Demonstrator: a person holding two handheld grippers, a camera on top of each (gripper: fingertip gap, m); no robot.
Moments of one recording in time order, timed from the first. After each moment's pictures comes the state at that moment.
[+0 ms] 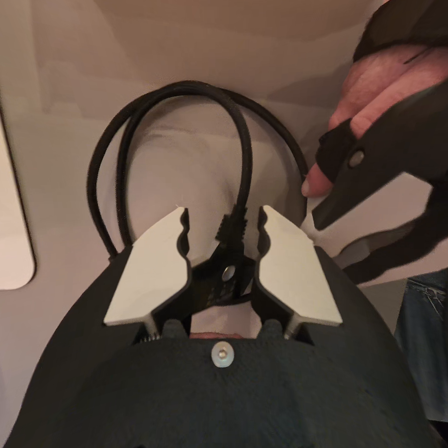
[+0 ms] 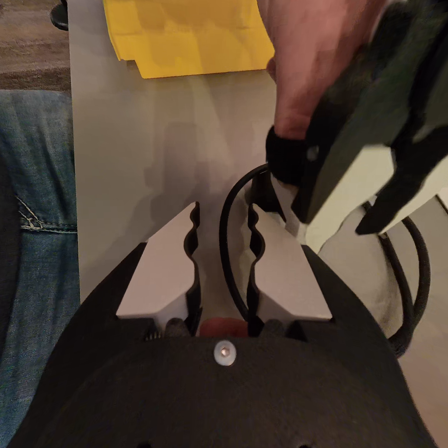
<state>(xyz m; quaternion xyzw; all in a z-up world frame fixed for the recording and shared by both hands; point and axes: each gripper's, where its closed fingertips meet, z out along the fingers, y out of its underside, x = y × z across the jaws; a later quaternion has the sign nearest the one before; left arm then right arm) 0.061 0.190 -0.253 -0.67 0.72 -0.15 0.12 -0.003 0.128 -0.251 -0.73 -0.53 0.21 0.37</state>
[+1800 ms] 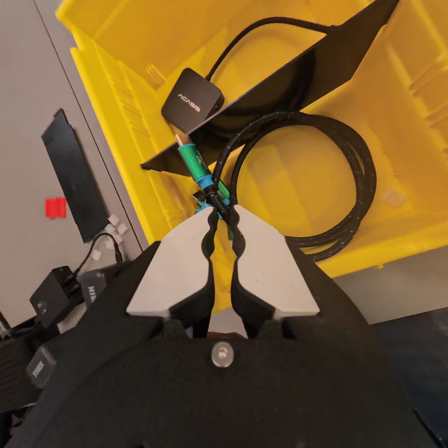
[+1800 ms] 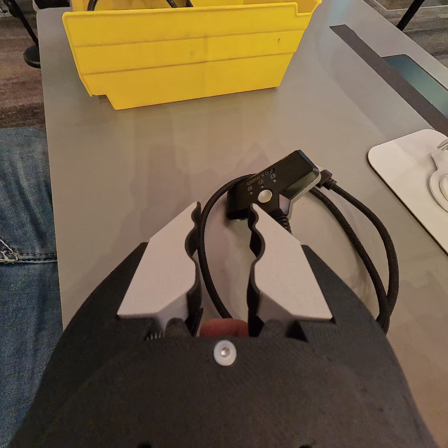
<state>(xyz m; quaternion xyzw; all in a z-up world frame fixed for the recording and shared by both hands) -0.354 0.187 -0.223 -0.90 0.31 0.08 0.29 0.001 0.151 -0.235 -0.74 -0.47 0.21 0.42</state>
